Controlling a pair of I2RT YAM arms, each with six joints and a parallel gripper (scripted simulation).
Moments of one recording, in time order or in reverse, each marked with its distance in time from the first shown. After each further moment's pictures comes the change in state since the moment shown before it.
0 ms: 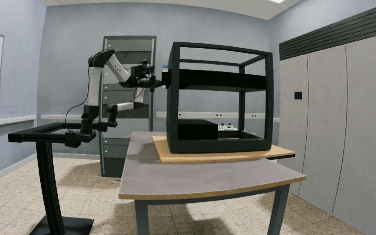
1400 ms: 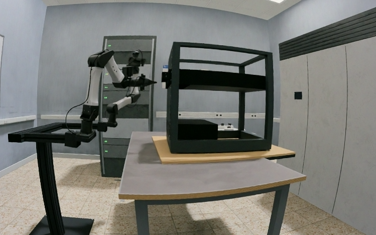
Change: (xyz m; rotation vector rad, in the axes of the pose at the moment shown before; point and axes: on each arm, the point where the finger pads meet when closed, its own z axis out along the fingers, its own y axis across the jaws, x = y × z) left arm -0.034 -0.115 0.047 -0.039 0.088 -0.007; right arm 0.054 0.014 -0.066 -0.024 0.020 -0.002
